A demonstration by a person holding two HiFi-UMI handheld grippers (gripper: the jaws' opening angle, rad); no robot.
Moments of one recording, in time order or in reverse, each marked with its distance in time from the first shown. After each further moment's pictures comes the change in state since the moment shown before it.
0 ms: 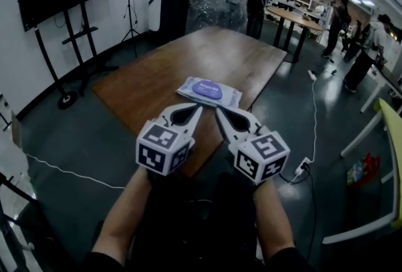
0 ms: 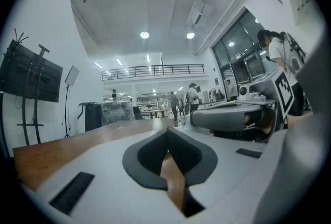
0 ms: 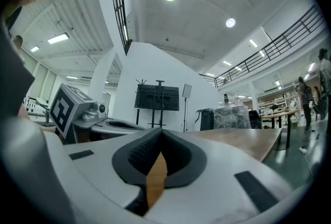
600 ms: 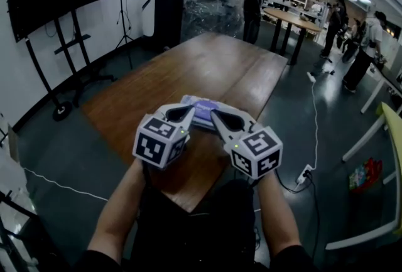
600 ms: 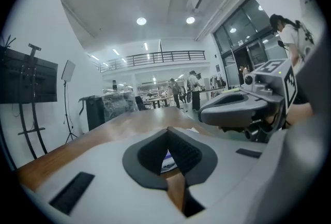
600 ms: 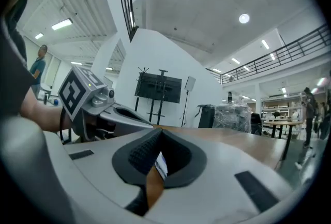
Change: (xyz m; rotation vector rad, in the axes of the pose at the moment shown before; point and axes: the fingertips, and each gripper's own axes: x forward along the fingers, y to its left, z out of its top) left arm 0.074 0.075 -0.012 0.052 0.154 0.006; right arm 0.074 -0.057 -0.011 -0.110 0.106 0.017
